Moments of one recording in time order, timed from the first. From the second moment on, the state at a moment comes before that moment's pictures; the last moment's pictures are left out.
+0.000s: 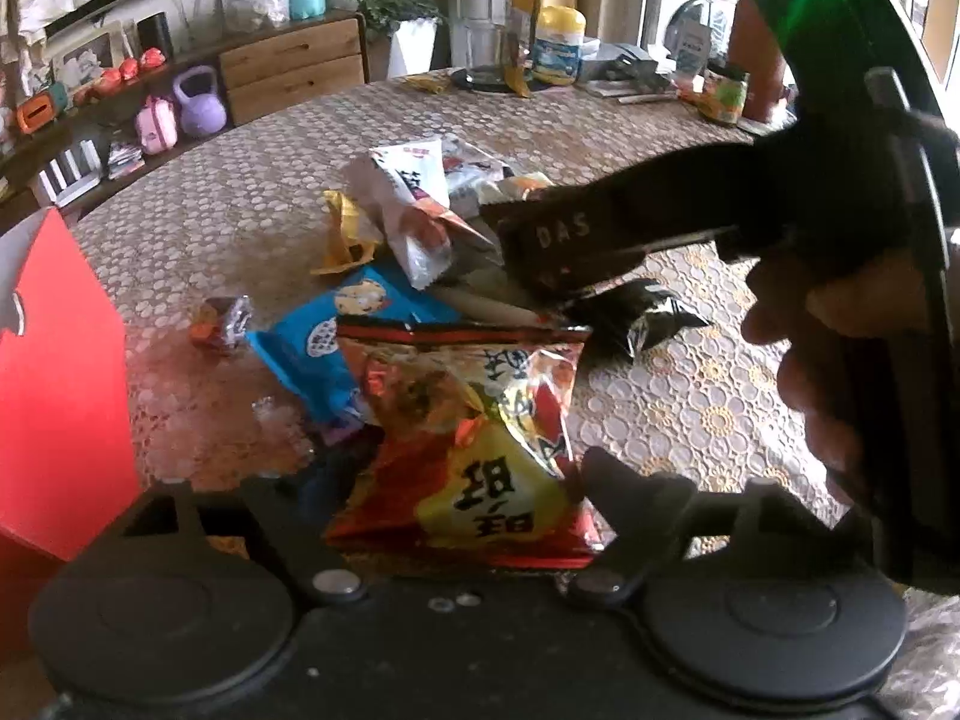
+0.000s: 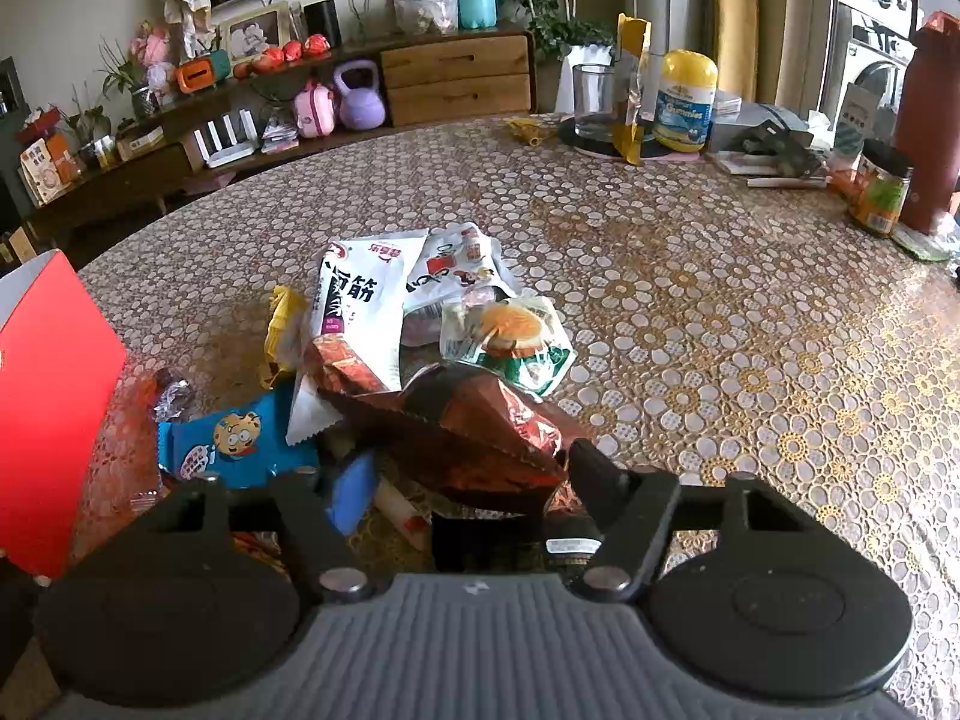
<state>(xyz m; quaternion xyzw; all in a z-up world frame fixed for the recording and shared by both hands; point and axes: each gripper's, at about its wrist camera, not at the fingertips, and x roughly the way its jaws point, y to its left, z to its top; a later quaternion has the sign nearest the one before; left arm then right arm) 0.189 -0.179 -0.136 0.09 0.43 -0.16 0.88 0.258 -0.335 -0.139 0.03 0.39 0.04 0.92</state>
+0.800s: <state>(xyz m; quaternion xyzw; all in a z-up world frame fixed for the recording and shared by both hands) 0.175 -0.148 -0.098 0.06 0.42 -0.15 0.89 0.215 -0.336 -0.088 0.04 0.35 0.04 0.94</state>
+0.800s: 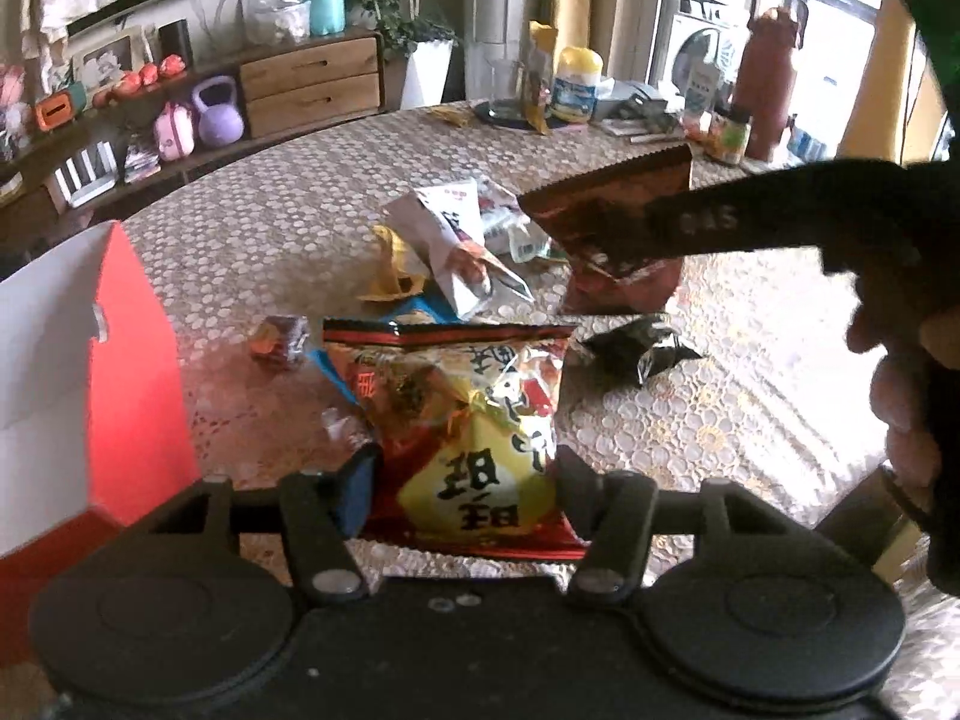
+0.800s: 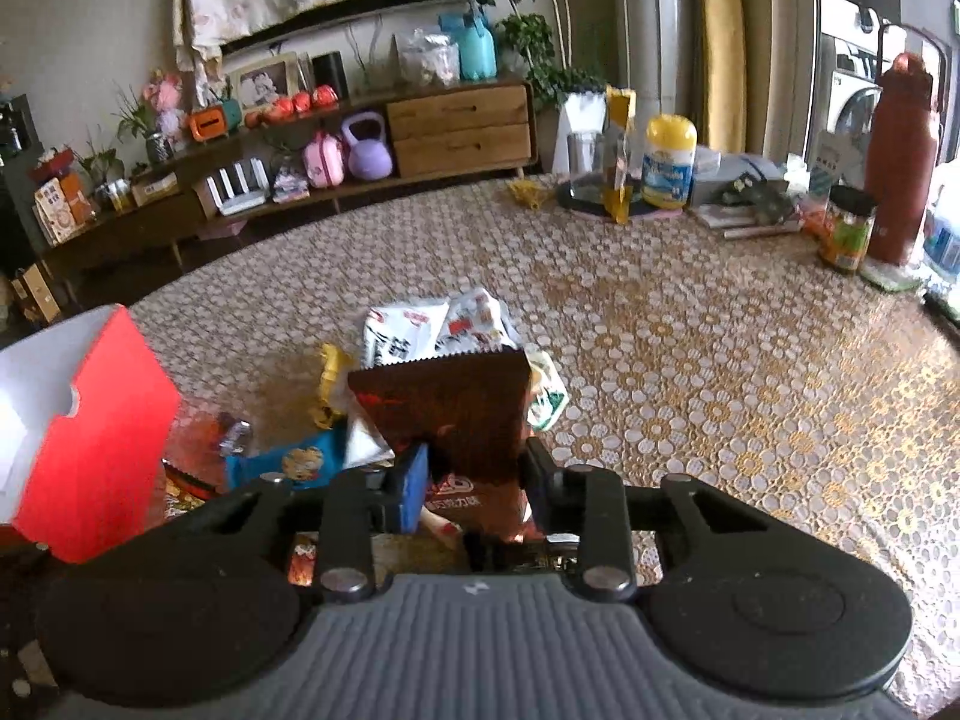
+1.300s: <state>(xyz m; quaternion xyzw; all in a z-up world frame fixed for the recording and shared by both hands) 0.146 -0.102 -0.050 0.04 0.40 -0.16 0.90 0.176 -0.322 -0.078 0.05 0.36 0.08 0.93</state>
